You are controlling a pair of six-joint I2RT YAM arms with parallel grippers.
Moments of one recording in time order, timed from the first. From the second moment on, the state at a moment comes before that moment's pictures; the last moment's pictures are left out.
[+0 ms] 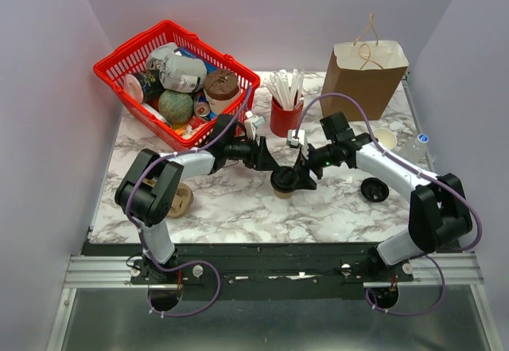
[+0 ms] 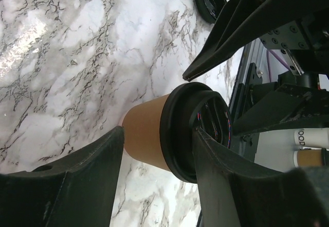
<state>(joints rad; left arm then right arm) -0.48 1.78 0.93 0.31 0.86 -0.44 0.43 1.52 1.02 -0.54 -0.78 -0.72</state>
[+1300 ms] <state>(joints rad) -0.47 1.72 0.92 0.19 0.77 -0.32 0.47 1.49 1.01 -0.54 -0.75 -0.77</state>
